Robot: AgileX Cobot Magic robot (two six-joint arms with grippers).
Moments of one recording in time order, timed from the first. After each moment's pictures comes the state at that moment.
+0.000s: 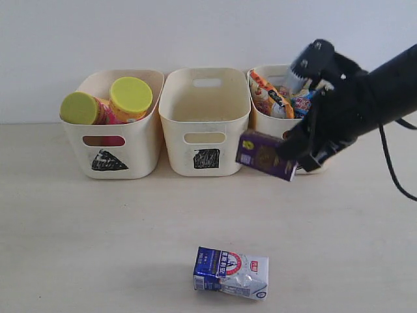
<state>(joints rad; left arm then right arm) 0.00 0.00 0.00 -0.16 0.29 0.06 0.24 1.57 -1.10 0.76 0.69 -1.31</state>
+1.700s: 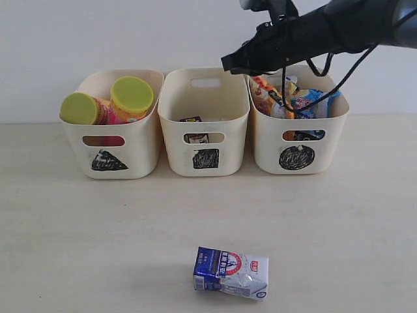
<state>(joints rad) 0.00 0.00 0.00 -0.16 0.29 0.06 0.29 2.05 -1.74 0.90 0.55 -0.98</state>
